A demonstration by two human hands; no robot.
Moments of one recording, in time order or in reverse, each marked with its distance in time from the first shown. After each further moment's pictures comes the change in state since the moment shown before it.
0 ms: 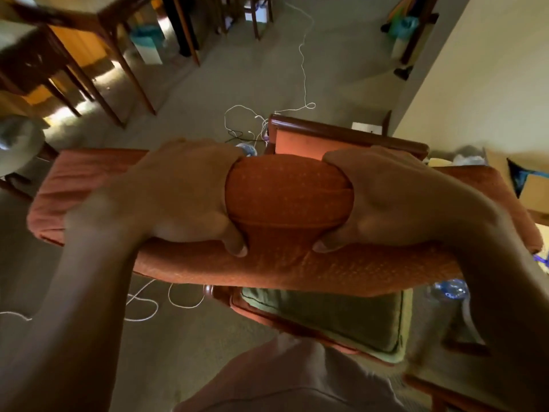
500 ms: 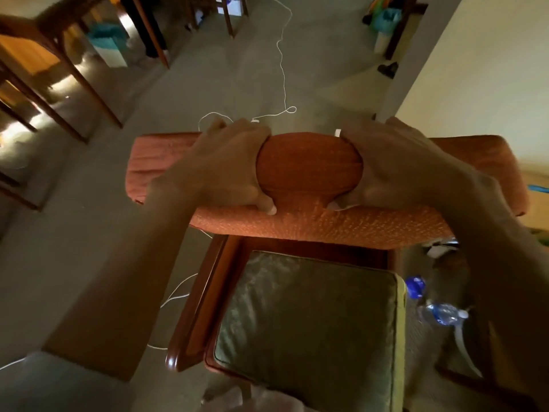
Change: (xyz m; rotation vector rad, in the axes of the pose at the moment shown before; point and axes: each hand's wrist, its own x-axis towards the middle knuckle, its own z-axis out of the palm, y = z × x) left_hand 0.275 0.001 0.012 -0.207 0.116 0.162; right_hand 0.158 0.214 -0.063 -0.160 0.173 0.056
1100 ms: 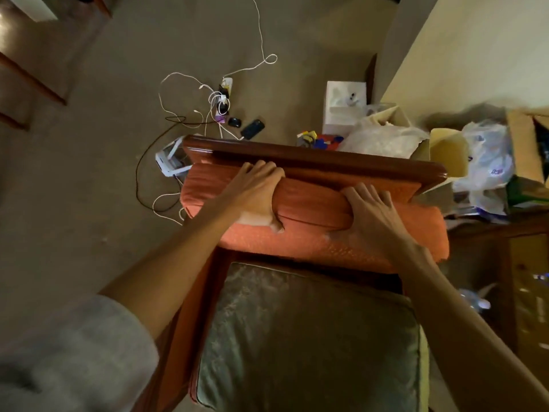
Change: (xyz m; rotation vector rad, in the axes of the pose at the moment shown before) left_hand 0.197 -0.050 0.268 -0.001 -0.377 0.091; right_hand 0.080 0.168 0.274 0.166 -0.140 0.374
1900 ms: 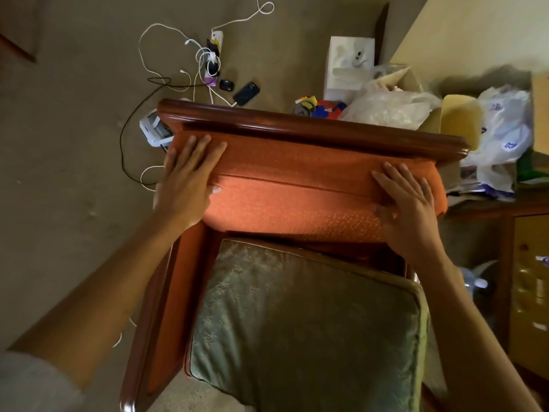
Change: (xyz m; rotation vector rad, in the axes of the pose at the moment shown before) left_hand -0.044 -0.077 0.075 0.009 0.252 -0.269; right_hand -0.025 0.053 0.046 0.304 0.380 0.095
